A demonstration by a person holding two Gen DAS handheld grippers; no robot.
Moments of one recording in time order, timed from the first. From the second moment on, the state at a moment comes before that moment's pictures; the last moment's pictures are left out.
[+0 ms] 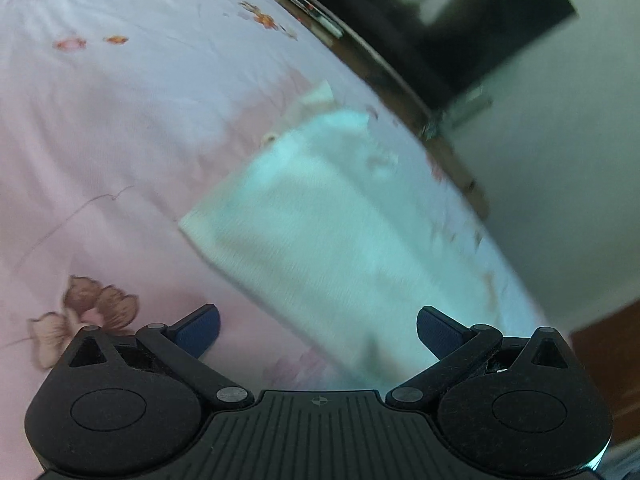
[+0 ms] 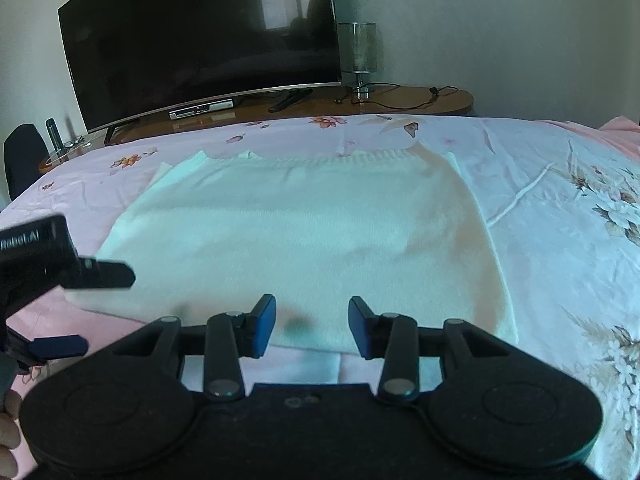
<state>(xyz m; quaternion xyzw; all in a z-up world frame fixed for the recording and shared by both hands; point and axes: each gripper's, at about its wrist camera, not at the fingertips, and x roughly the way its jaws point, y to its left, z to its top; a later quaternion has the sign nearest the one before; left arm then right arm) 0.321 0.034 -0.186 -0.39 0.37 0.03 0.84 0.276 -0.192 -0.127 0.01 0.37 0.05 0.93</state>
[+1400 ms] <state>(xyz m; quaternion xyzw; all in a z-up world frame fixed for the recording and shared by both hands) 0.390 0.062 -0.196 -0.43 0.29 0.02 0.86 0.390 -0.152 -0.162 -0.10 0.37 0.09 0.92</state>
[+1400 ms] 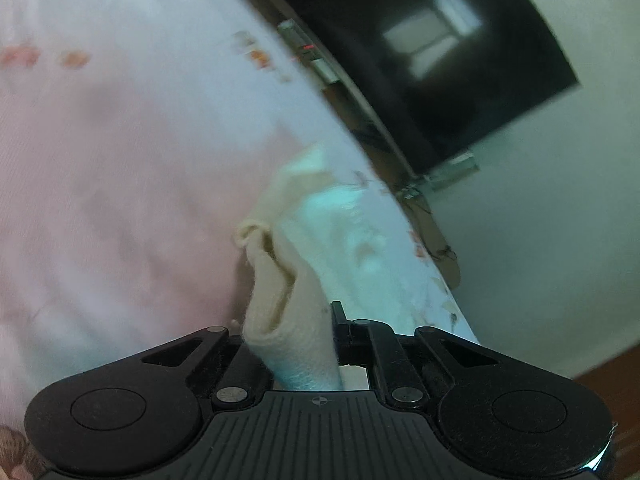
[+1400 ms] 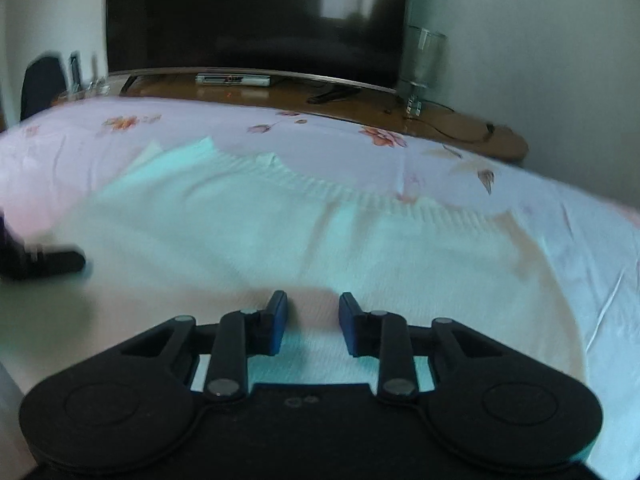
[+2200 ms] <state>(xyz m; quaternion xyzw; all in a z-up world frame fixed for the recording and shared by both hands) 0.420 -0.121 -0.163 -0.20 0.40 -0.22 0.87 0.324 -0.303 -0.135 0.09 0.38 0.00 0.92</state>
